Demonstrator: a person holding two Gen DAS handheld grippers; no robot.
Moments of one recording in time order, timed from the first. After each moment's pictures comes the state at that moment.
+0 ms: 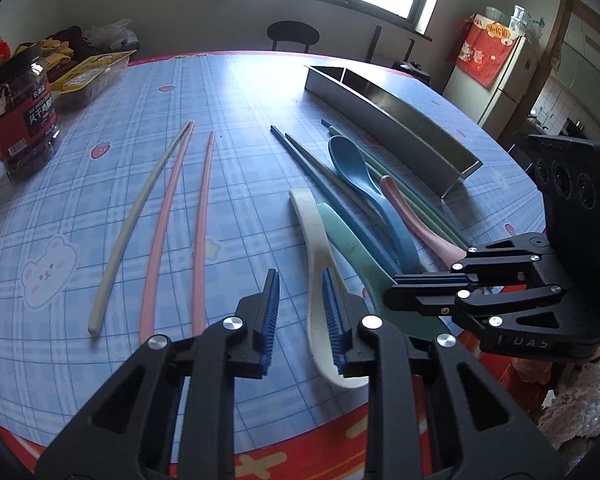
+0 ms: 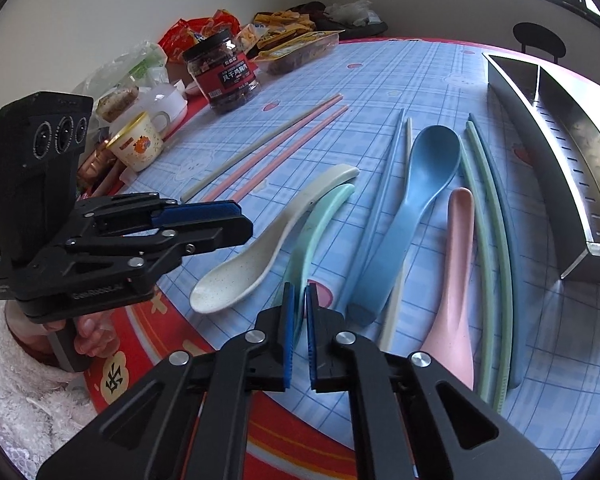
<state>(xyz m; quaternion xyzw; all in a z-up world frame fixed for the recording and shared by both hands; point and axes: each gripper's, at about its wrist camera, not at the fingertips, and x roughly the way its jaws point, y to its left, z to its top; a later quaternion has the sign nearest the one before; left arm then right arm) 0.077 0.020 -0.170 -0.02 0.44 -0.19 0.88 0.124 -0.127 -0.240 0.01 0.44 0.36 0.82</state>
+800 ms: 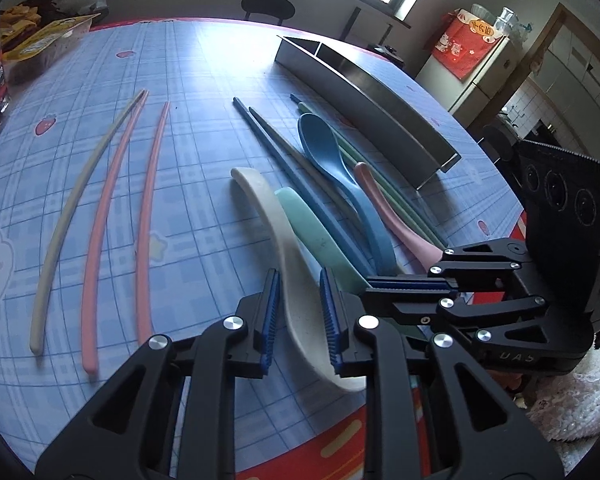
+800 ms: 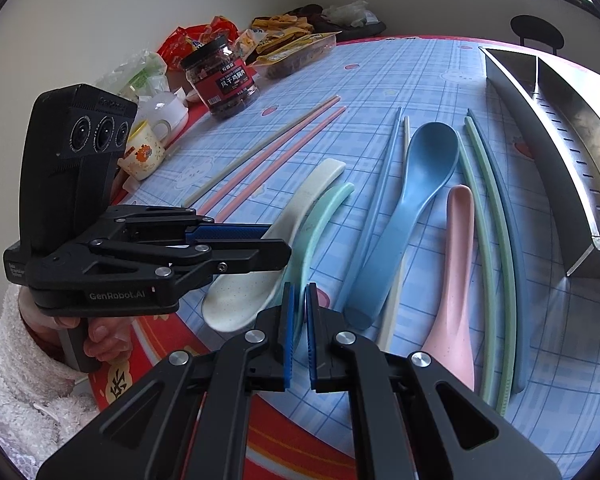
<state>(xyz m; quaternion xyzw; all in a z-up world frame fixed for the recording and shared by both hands) 0.101 0.009 -0.186 -0.06 0.47 -0.25 0.84 0.127 -0.133 -0.242 0.03 0.44 0.36 0.82</state>
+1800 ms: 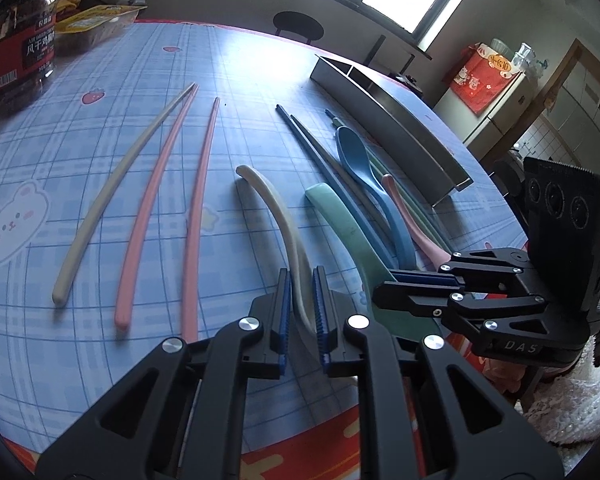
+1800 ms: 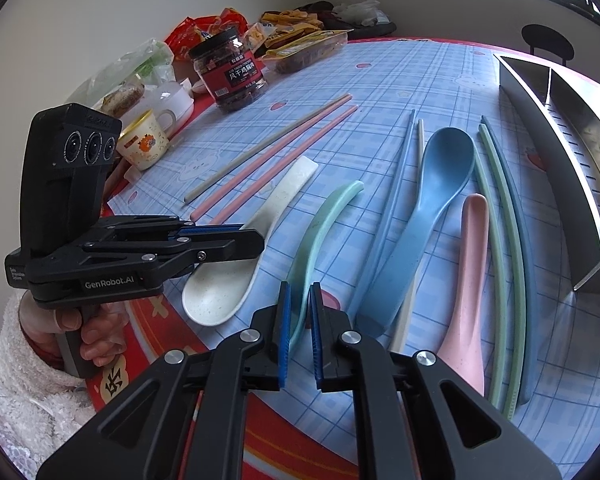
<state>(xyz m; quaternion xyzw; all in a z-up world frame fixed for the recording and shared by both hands) 0.079 0.043 -0.190 -0.11 0.45 -0.21 0.86 0.128 -0.122 -0.242 0.00 0.44 0.37 0.82</state>
